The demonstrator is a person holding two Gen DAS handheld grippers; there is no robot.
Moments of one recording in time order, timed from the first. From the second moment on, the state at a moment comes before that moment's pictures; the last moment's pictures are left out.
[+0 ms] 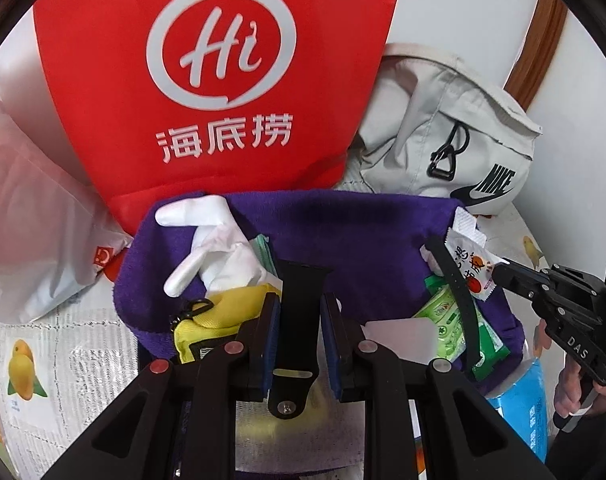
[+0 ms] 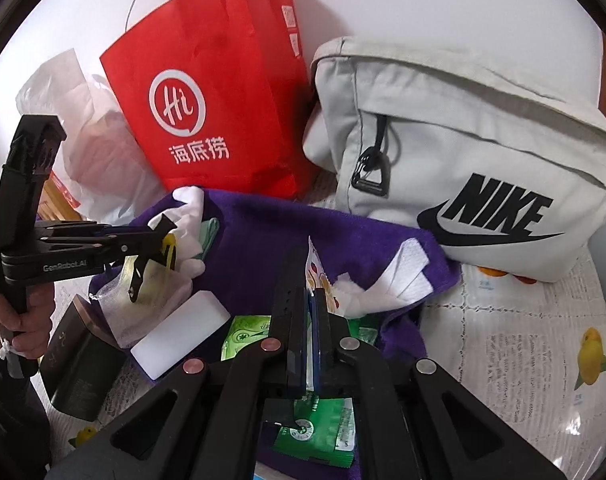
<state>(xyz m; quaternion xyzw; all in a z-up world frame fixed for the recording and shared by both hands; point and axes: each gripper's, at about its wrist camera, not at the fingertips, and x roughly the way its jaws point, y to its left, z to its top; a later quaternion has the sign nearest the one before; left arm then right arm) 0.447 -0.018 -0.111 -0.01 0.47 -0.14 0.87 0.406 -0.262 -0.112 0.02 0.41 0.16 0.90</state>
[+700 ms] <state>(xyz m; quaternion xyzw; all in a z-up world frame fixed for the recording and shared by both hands) 0.389 -0.013 -0.069 0.01 0.46 -0.10 0.88 0.353 -0.253 -0.075 0.02 0.40 0.16 0.90</state>
